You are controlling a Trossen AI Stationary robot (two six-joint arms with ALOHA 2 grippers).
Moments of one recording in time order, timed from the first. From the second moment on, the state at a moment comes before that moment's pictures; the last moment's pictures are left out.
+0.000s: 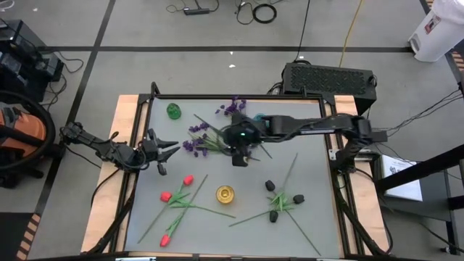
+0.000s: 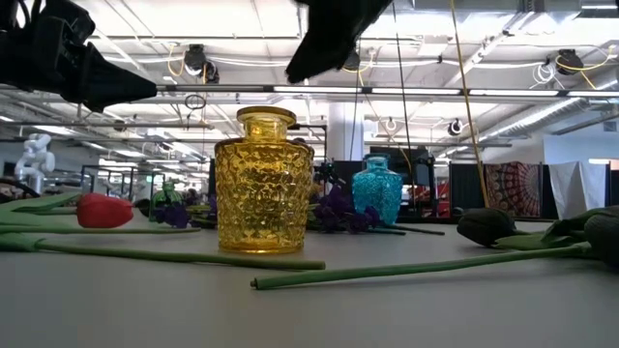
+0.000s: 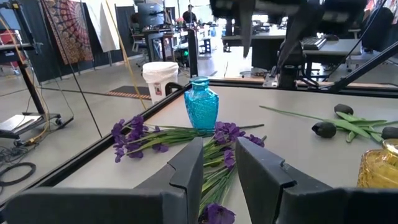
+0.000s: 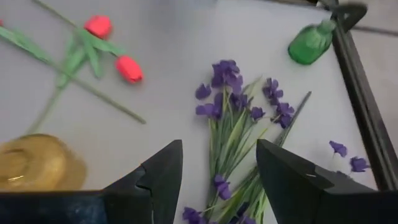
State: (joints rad) left arm -0.42 0.15 0.08 0.01 -0.76 0.01; right arm -0.05 1.80 1.58 -0.55 0.05 -0.13
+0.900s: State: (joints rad) left arm -0.42 0.15 0.08 0.01 -0.76 0.01; right arm -0.17 2.15 1.68 -0.50 -0.04 0.03
